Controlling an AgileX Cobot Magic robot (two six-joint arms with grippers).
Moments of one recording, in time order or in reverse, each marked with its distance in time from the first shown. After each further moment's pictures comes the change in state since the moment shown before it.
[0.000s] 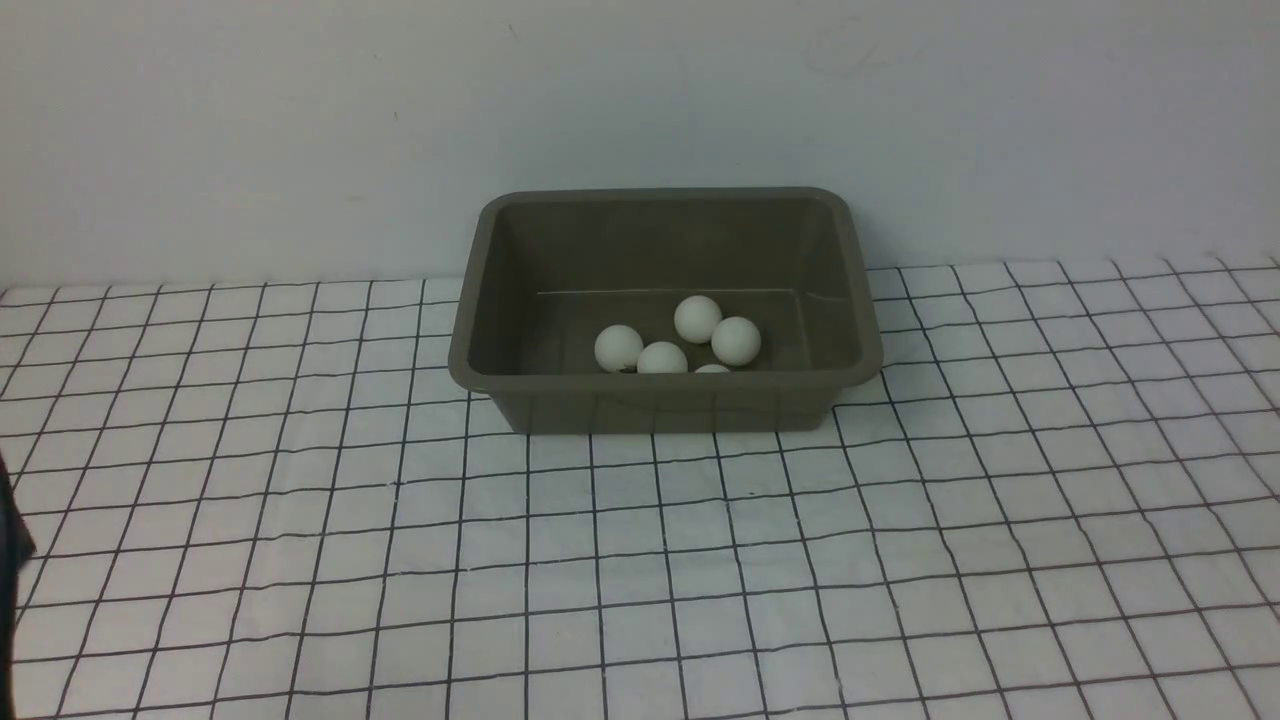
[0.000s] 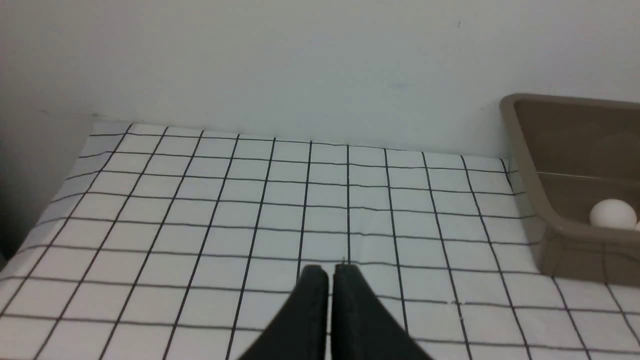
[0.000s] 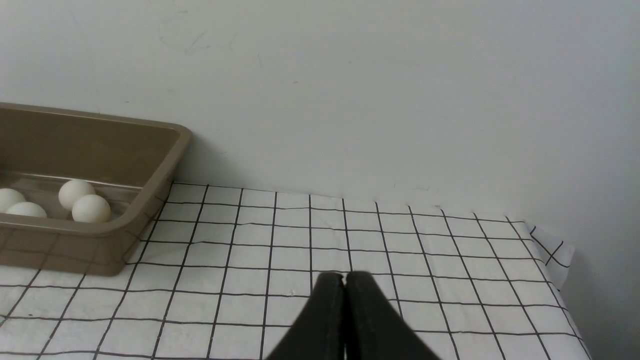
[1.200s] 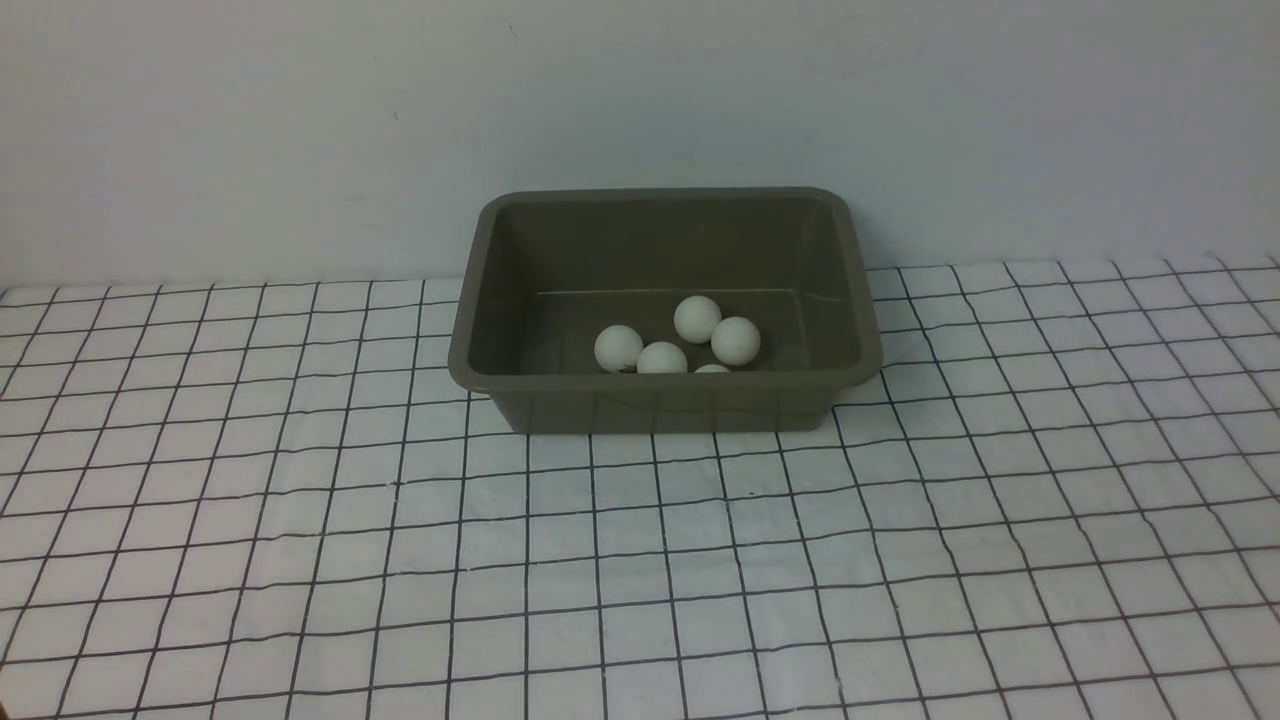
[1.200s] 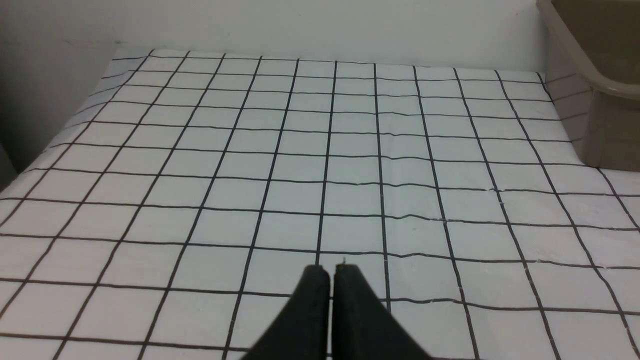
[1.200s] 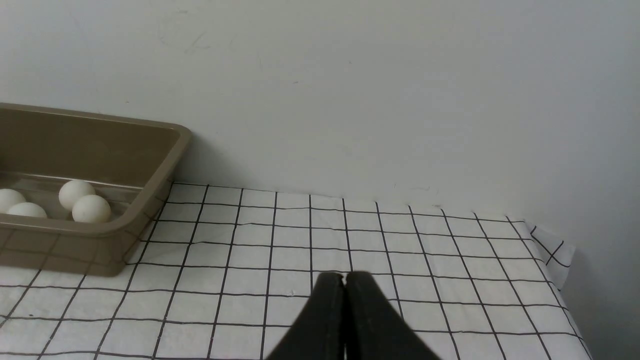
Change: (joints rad) right arm 0.000 0.000 0.000 0.000 -0.001 0.002; left arm 0.001 -0.347 0.186 0.088 0.199 -0.043
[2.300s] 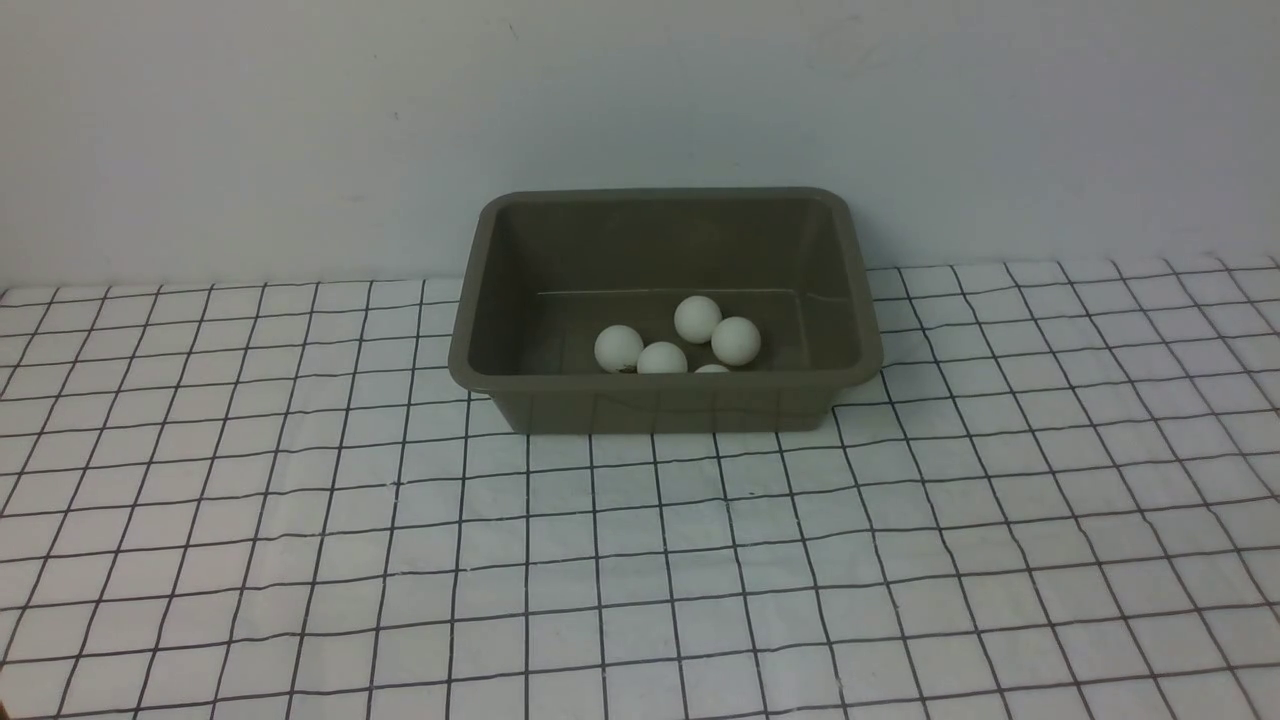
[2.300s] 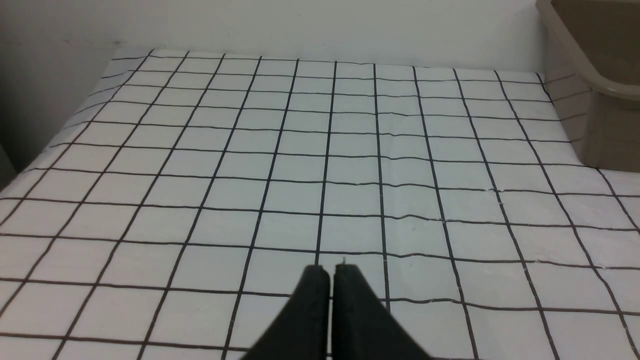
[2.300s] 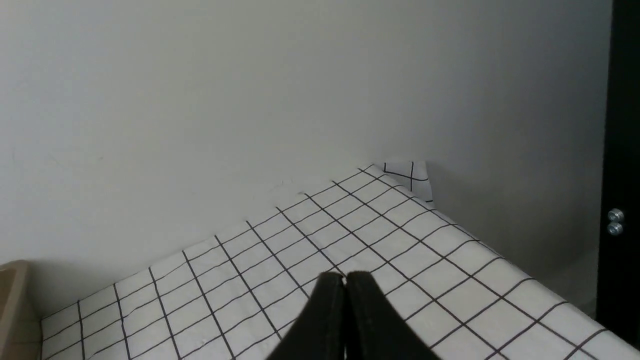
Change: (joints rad) right arm -0.584 -0.199 0.107 0.300 -0.059 0.075; left arm 0.000 0.000 0.000 0.000 0.000 -0.001
